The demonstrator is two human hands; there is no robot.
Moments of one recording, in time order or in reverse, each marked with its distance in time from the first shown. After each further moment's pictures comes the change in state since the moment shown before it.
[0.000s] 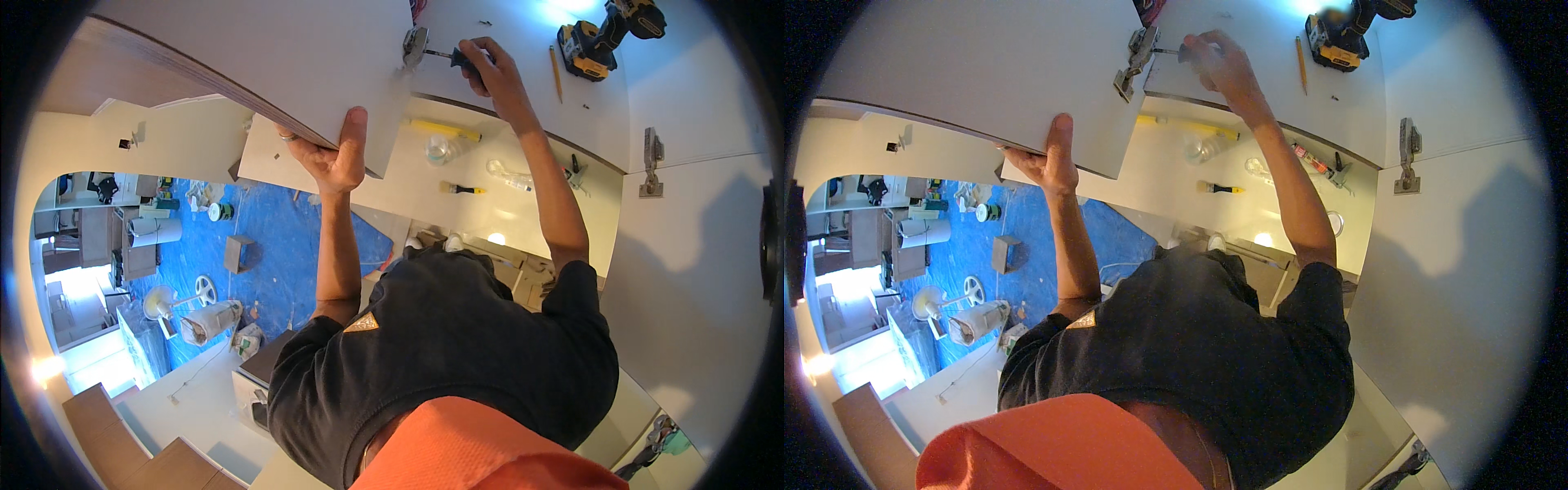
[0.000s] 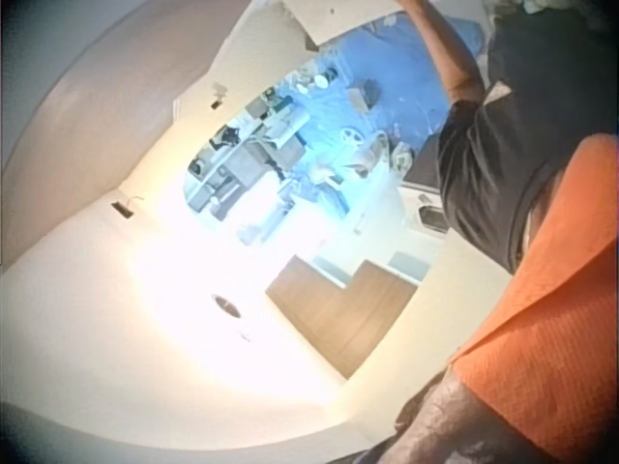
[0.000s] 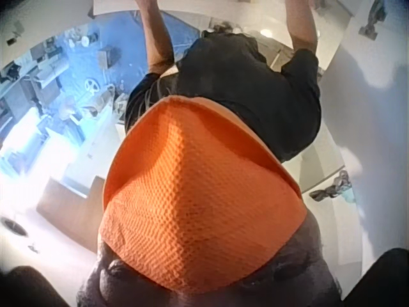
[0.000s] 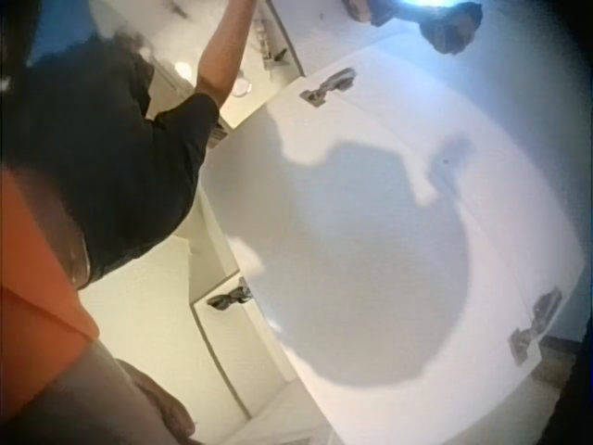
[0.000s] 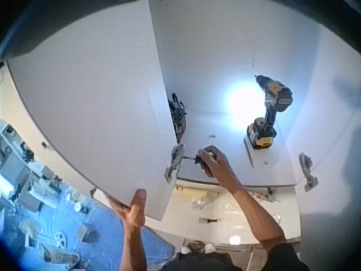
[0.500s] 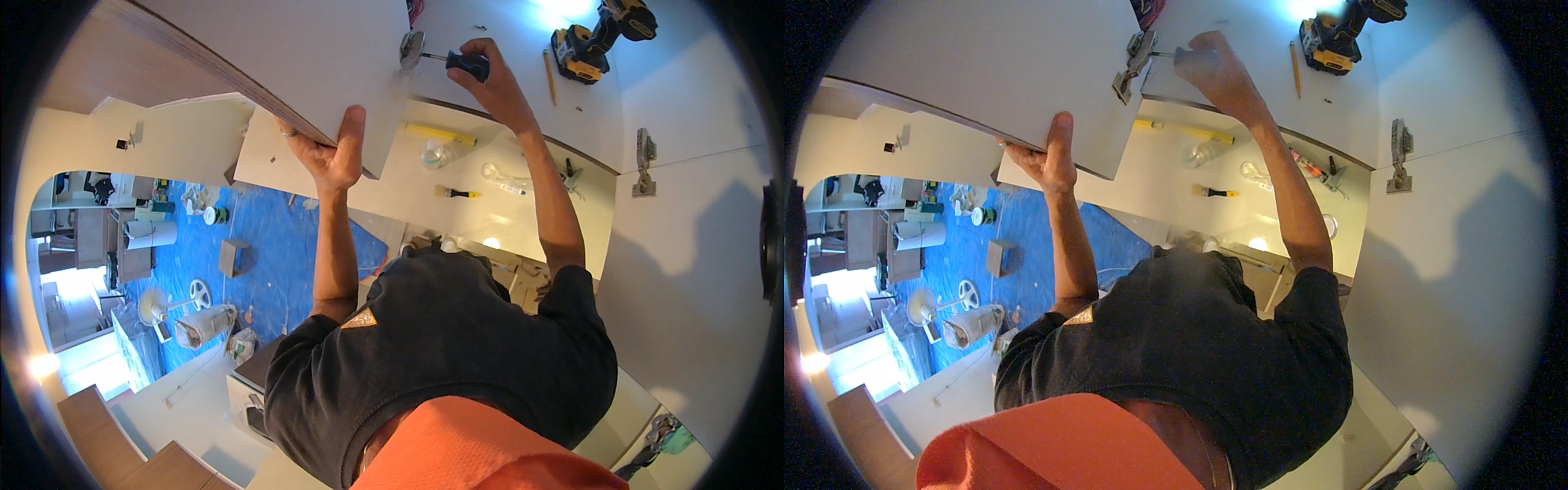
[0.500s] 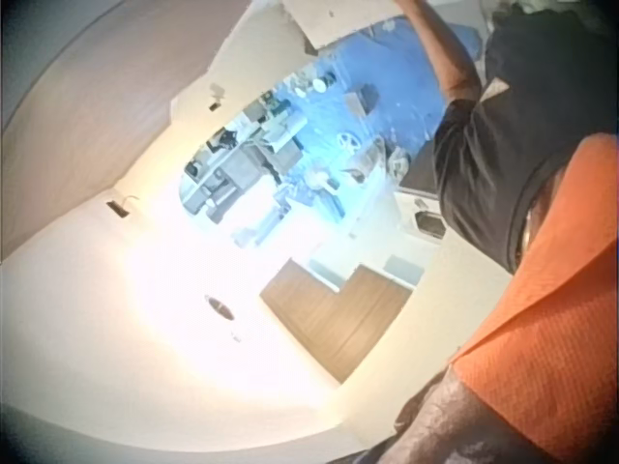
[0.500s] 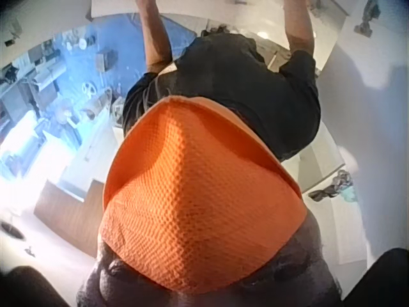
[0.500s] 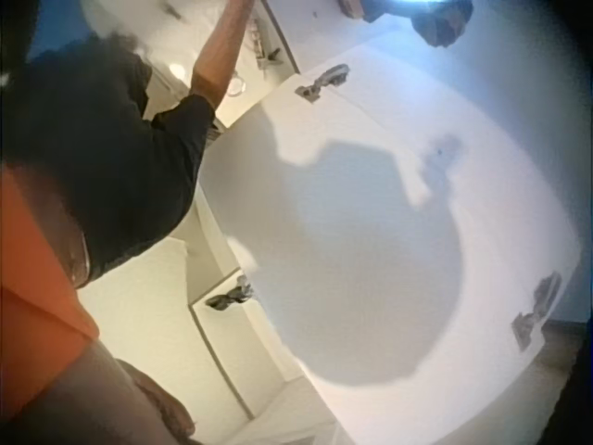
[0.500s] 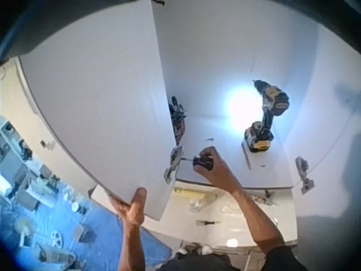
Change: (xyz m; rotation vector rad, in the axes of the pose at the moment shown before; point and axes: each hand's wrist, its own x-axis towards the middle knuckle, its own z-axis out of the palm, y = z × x) left_hand 0.002 0.002 0.002 -0.055 -0.027 0.016; right_hand -0.001 0.001 0.007 -0.382 0.095 -0.643
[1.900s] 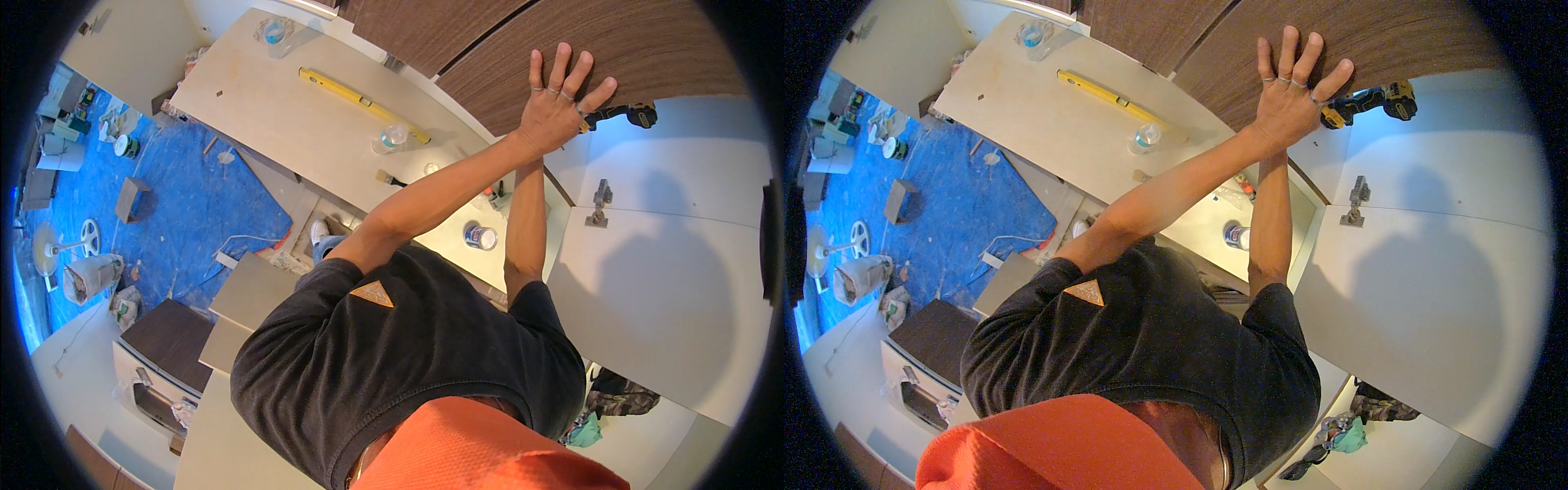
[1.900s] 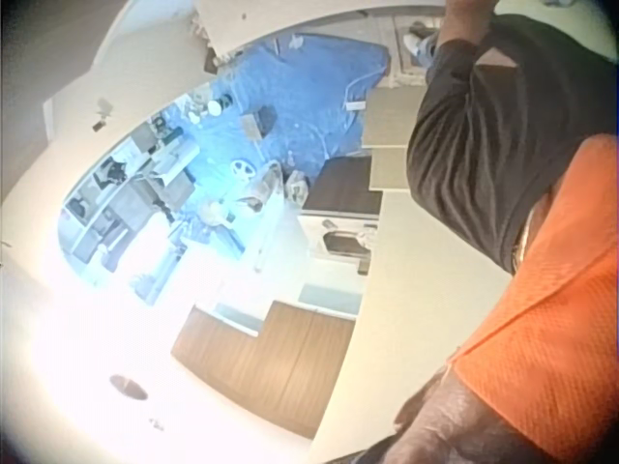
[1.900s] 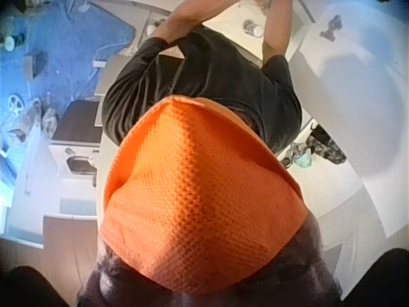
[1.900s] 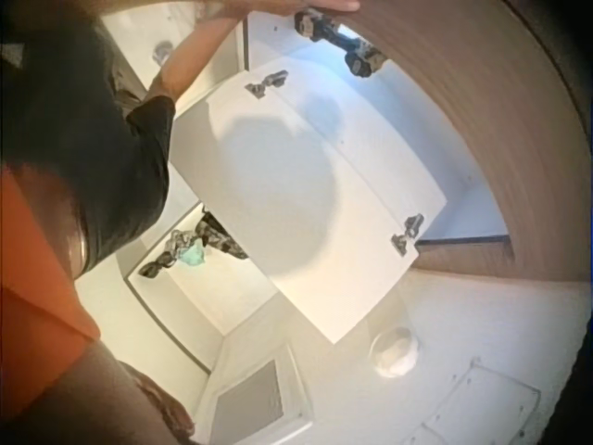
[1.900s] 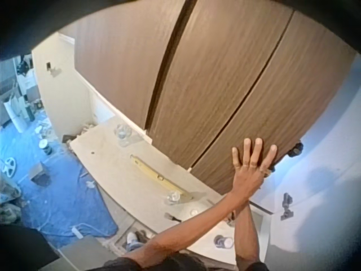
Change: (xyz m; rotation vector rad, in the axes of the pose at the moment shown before) left_hand -0.017 -0.029 0.200 0.594 0.206 0.296; right_hand -0.039 -0.013 0.007 0.196 0.196 0.420
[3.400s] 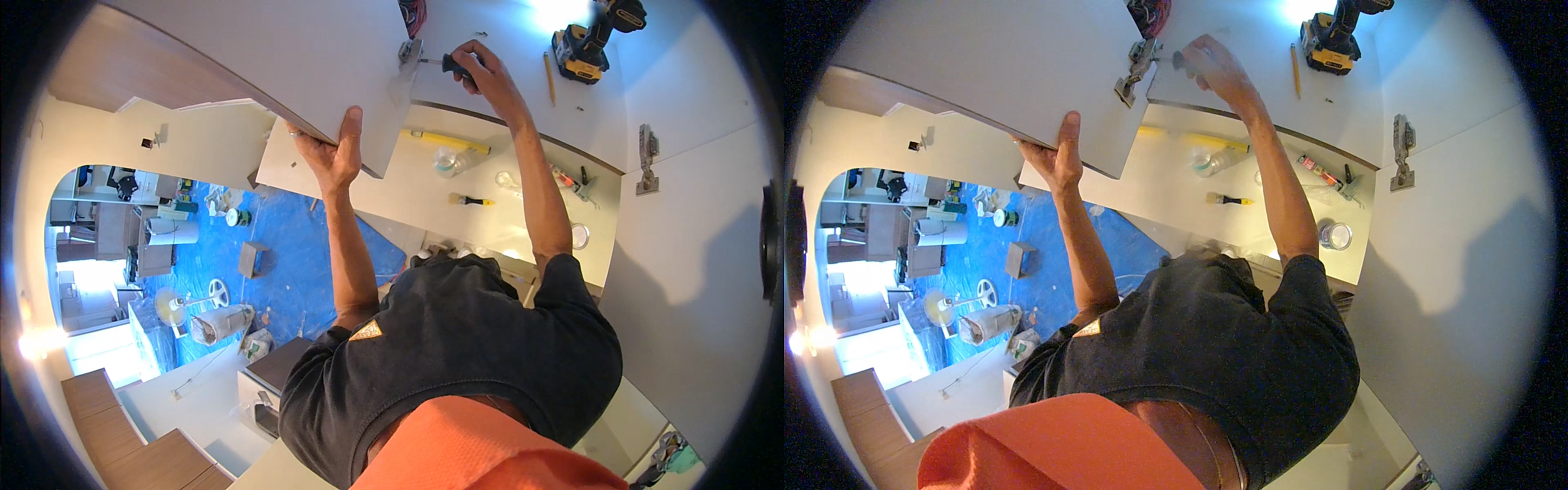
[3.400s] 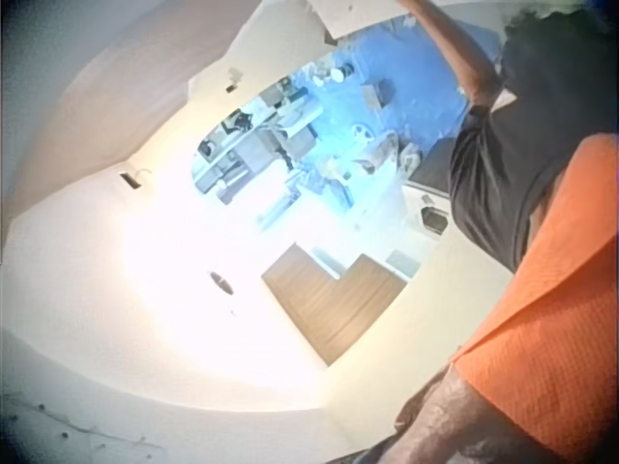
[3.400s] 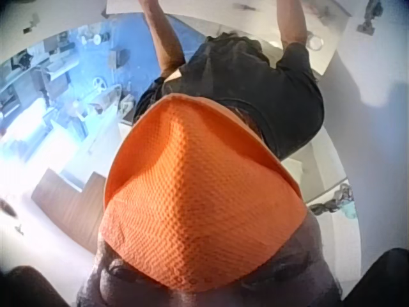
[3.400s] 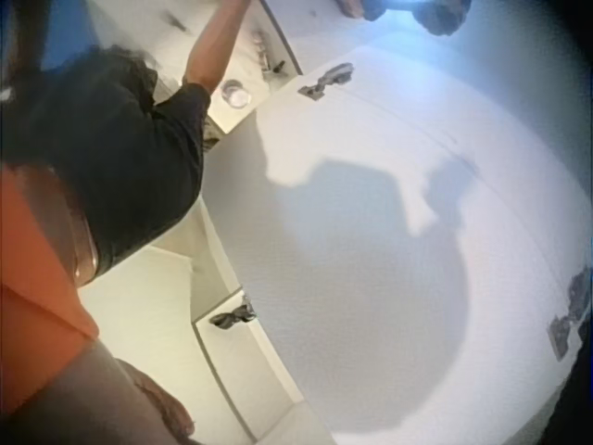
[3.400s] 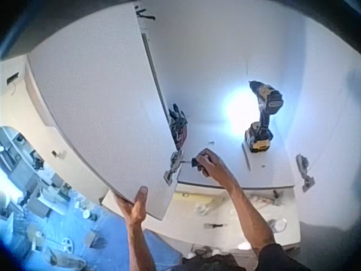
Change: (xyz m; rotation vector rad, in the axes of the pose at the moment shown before) left_hand 0.045 -0.089 -0.175 -0.362 -0.245 -0.280; right_hand 0.048 -0.008 -0.008 0.104 -0.312 0.096
